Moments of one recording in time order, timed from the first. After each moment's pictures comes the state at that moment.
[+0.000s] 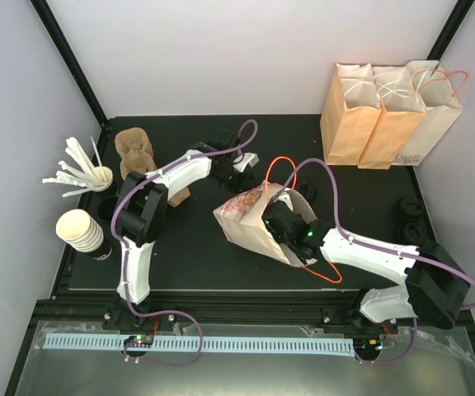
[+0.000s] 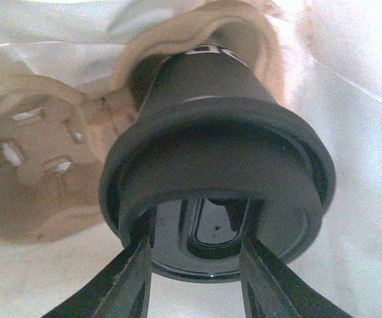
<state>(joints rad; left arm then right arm) -0.53 2.08 1.63 -0.71 0.53 -0.12 0.93 1.34 0.76 -0.34 0.39 0.52</state>
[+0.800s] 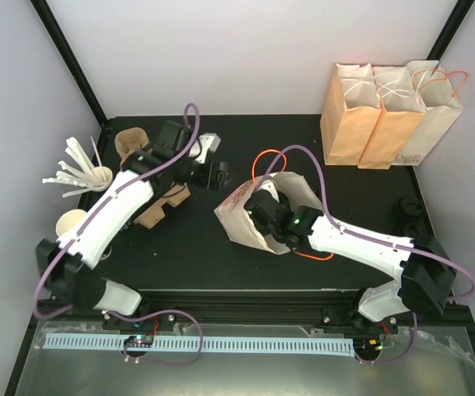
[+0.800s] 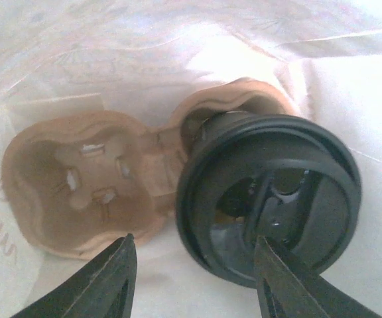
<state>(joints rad) -0.46 1.49 1.45 -0.80 0.41 -0.29 0.98 1.42 1.04 -0.56 0.47 0.43</state>
